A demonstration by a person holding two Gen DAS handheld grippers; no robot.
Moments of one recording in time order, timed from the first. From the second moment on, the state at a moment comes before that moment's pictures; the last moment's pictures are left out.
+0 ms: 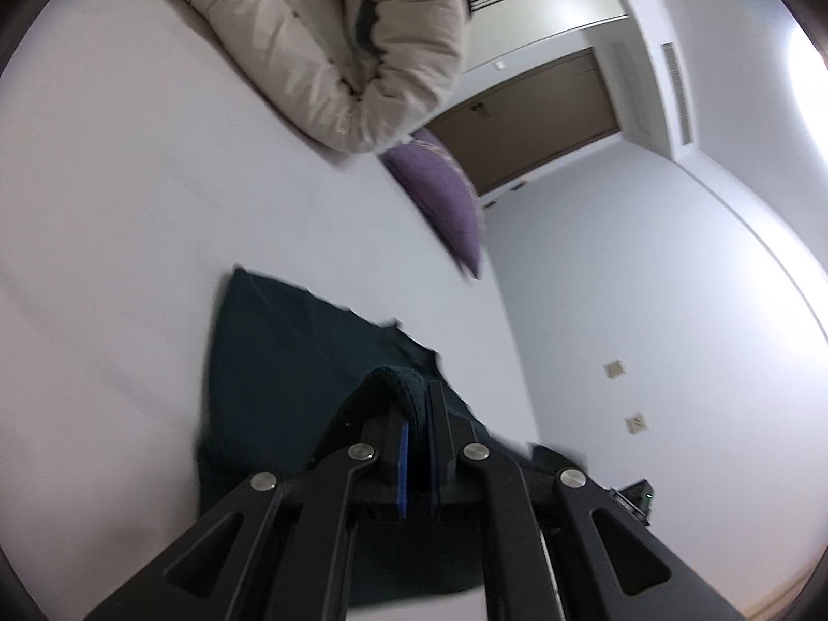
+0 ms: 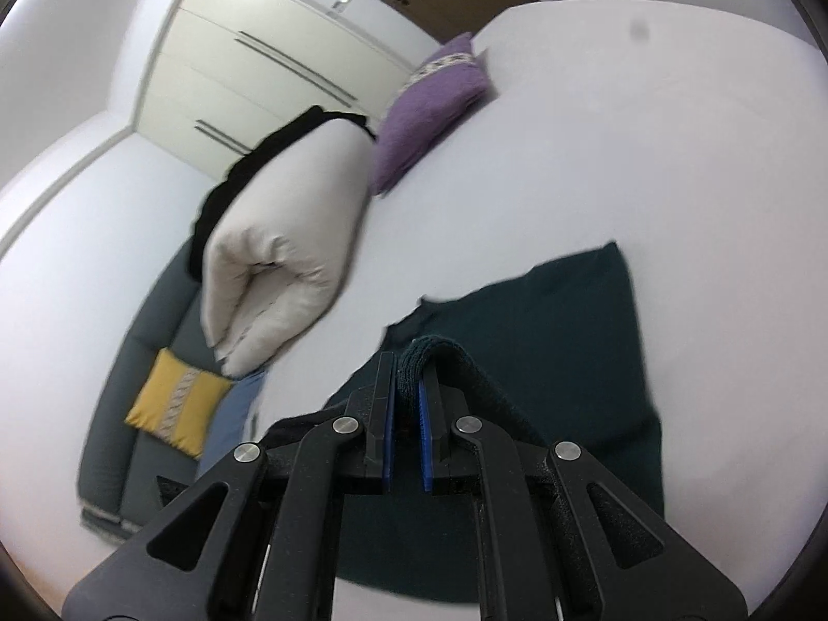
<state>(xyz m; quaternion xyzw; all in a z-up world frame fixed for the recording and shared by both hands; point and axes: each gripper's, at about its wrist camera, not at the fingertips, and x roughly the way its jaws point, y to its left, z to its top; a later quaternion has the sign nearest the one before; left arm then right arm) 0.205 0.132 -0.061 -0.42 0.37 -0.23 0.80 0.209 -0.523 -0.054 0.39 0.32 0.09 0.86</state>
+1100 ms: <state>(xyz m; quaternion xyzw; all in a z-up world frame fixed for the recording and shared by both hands) 0.241 0.078 -0.097 -0.21 0.40 -0.13 0.88 0.314 -0.492 -0.131 0.16 0.38 -0.07 0.91</state>
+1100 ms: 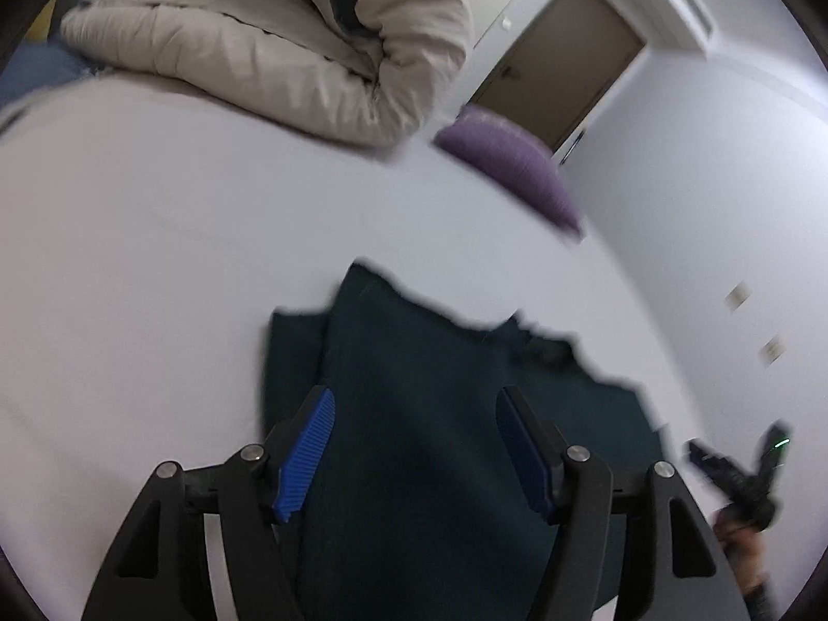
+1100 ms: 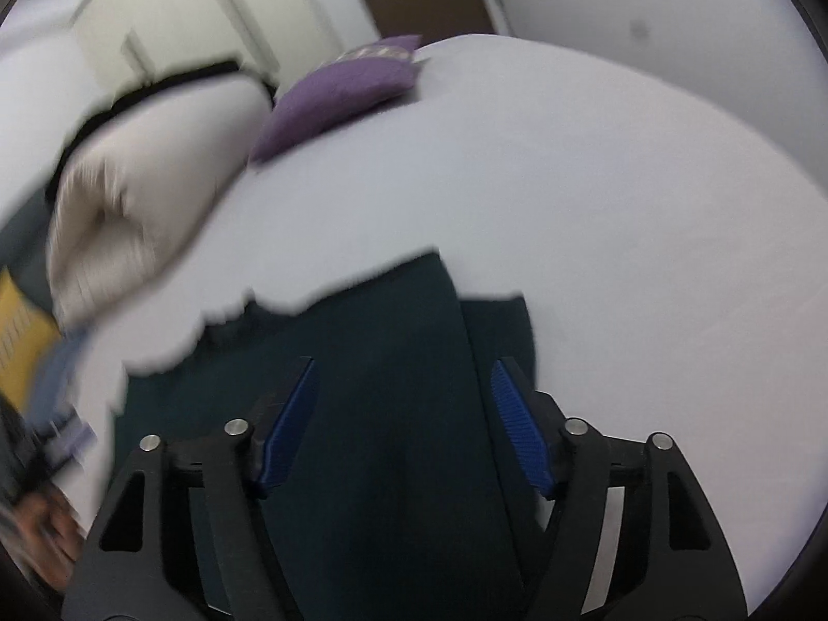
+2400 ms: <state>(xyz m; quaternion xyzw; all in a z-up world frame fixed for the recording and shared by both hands) 0.169 0.098 -0.136 -0.14 0.43 -0.10 0.89 0.207 -0.505 -0.171 0.18 0.41 -0.08 0.89</state>
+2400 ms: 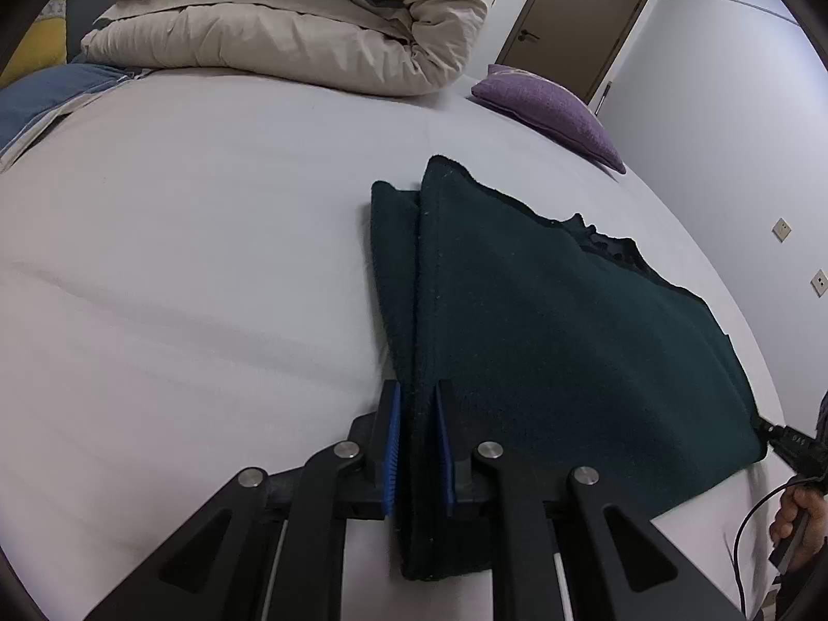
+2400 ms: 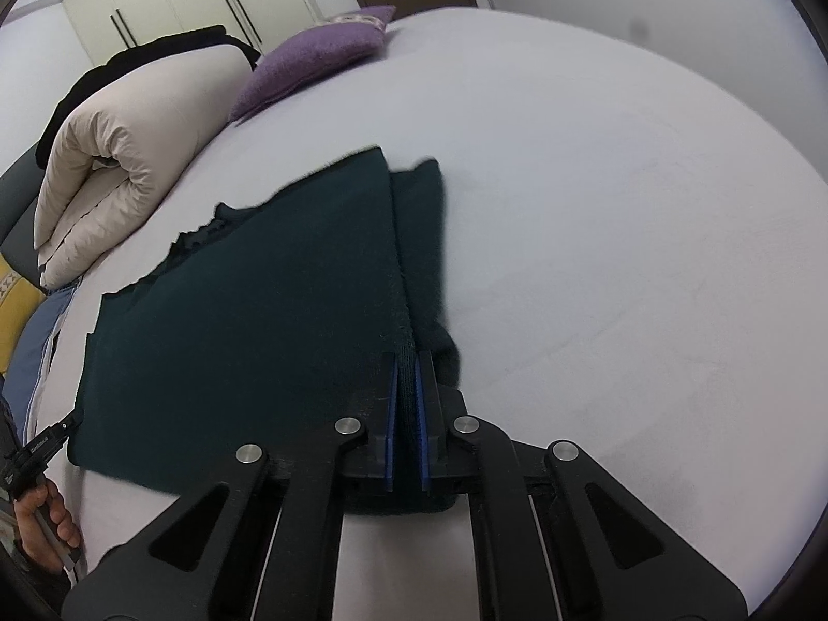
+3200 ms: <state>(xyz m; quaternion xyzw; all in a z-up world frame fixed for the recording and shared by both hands) 0.147 0.098 -0.125 -0.12 0.41 -0.08 0.90 0.212 -0.486 -0.122 0.22 0.35 -0.04 0.91</state>
